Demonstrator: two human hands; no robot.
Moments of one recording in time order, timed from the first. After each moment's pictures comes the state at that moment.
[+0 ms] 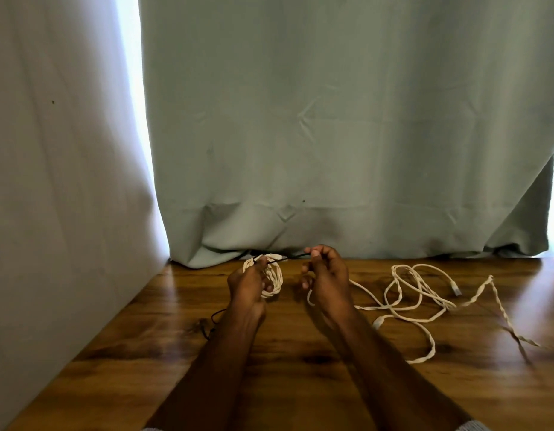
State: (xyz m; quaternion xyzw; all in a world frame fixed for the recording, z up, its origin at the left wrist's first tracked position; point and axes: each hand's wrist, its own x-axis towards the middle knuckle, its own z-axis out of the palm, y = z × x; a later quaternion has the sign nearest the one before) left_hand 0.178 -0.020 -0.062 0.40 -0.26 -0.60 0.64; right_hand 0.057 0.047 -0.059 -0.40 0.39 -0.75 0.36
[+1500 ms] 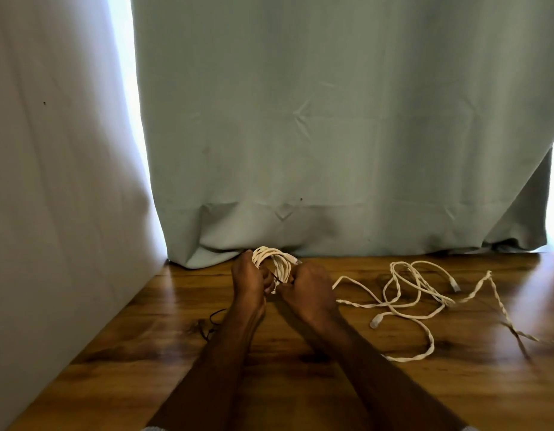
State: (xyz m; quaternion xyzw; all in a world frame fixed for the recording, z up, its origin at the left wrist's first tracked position) left_hand 0.172 -0.013 -0.051 0.35 -0.37 -0.57 0.65; right_hand 0.079 0.057 -0.054 -0.62 0.69 -0.38 -0.02
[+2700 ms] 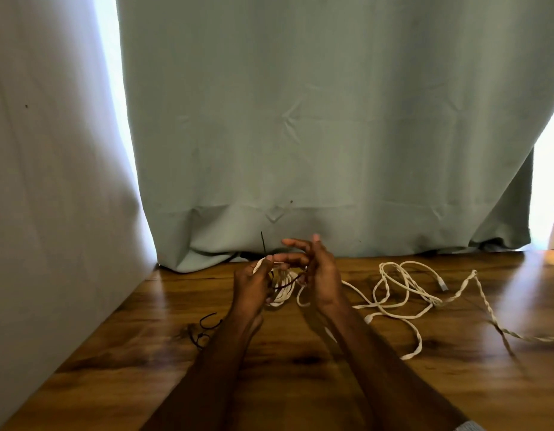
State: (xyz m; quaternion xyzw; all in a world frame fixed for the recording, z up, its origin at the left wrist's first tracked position) left_hand 0.161 -0.001 -0.070 0.34 -0.47 -0.54 0.61; right_hand 0.056 0.064 -0.036 -0.45 0.35 -0.72 0.41
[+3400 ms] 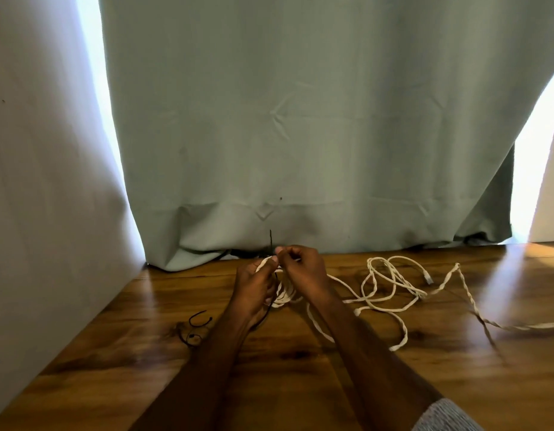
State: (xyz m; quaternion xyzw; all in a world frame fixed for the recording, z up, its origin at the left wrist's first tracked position) left_hand 0.149 0.013 -0.067 0.28 -0.53 -0.58 0.55; right_hand 0.040 0.033 -0.049 -0.54 0.56 -0.60 0.18
